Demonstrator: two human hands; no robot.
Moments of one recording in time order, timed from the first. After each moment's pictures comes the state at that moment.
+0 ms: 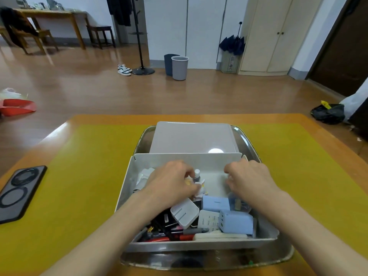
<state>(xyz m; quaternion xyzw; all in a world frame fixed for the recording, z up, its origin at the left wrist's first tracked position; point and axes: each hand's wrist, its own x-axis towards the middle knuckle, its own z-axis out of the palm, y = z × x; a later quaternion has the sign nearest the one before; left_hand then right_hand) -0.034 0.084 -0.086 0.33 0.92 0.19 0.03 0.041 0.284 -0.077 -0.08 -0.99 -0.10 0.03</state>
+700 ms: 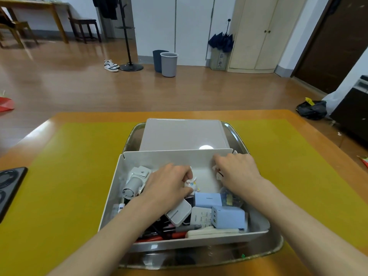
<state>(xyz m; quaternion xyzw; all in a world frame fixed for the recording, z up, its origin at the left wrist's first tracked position) -0.028 0.093 -0.104 0.34 0.92 0.21 0.03 0.027 0.291 -0.088 -0.06 -0.99 -0.15 0.04</state>
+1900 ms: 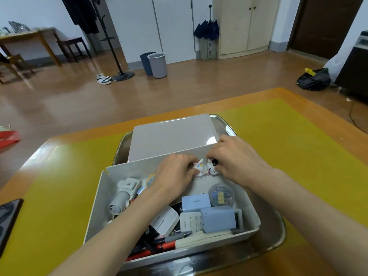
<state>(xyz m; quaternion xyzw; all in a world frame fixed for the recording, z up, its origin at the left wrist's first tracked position) -0.052 0.164 -0.111 0.39 0.90 0.21 0.00 0.036 0.338 -0.087 0.05 -0.99 -0.02 0.13</state>
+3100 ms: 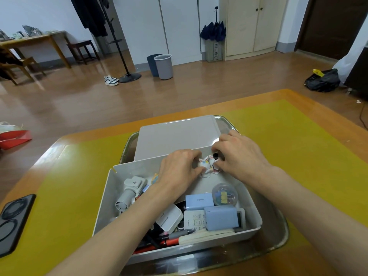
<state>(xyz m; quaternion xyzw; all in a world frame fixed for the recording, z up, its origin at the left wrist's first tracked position) -0.049 0.167 -0.104 0.38 0.91 0.17 -0.09 0.029 0.338 -0.085 -0.03 -0.99 0.00 0.16</state>
